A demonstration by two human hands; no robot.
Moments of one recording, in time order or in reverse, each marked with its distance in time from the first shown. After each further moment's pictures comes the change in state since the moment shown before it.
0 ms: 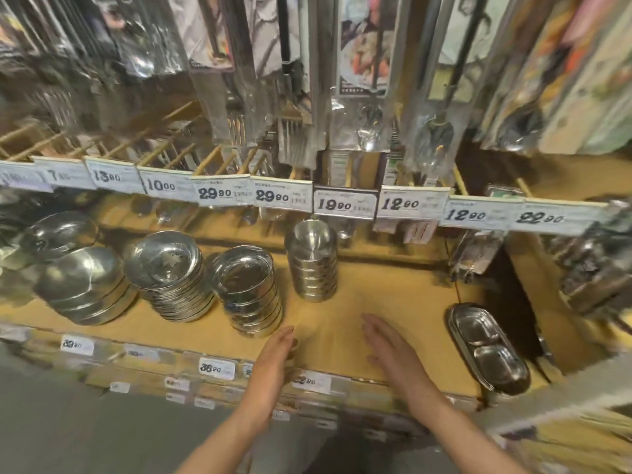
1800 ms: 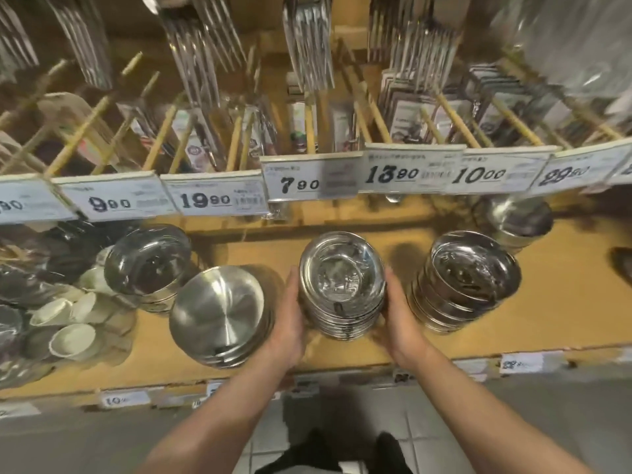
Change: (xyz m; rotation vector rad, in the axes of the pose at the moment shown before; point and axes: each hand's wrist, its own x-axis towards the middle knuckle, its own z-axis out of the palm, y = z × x) left_hand 0.206 0.067 -0.325 -0.253 -0.278 -0.259; right_hand 0.130 -0.021 0.391 0.394 0.112 0.034
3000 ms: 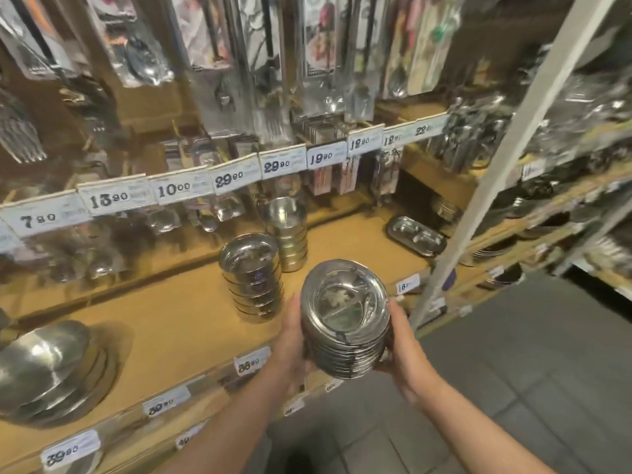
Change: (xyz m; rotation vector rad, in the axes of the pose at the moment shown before) left_hand -0.151 -0.148 0.229 0.437 -0.373 -0.025; right_hand -0.262 -0.035 -0.221 -0.004 0.372 -0.099
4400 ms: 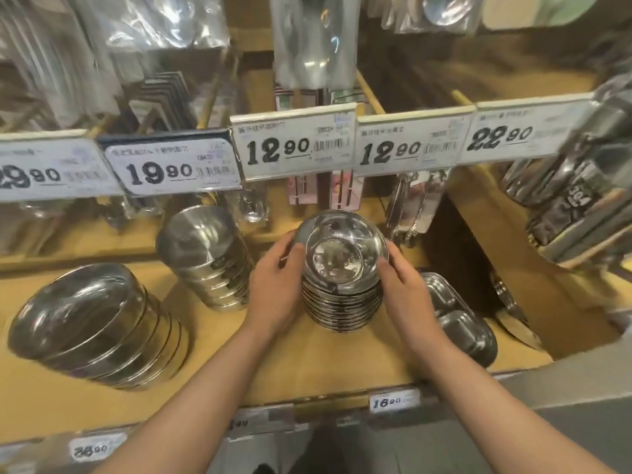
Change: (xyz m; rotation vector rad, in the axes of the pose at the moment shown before) left_hand 0.287 0.091 0.107 0.336 0.625 0.513; right_hand 0.355 -0.094 -0.133 -0.276 -0.126 -0.278
